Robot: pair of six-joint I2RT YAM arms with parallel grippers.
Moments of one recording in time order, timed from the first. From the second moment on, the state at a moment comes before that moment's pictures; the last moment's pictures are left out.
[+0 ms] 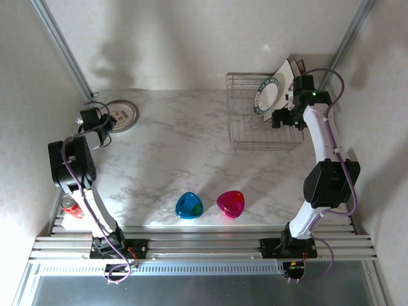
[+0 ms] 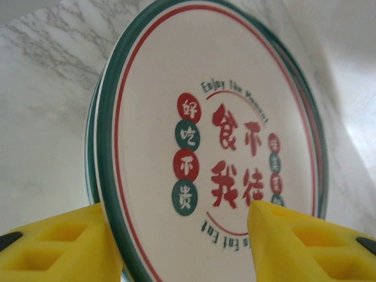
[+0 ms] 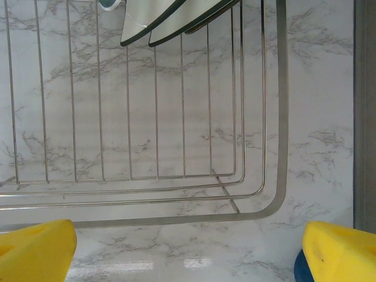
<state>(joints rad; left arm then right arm) 0.31 2.01 1.22 0.11 0.10 -0.74 0.03 1.75 1.76 -1.14 0.10 -0.04</state>
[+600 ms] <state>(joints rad) 0.26 1.97 1.26 -0.13 -0.12 -0.48 0.03 1.75 1.76 -1.12 0.08 -0.04</state>
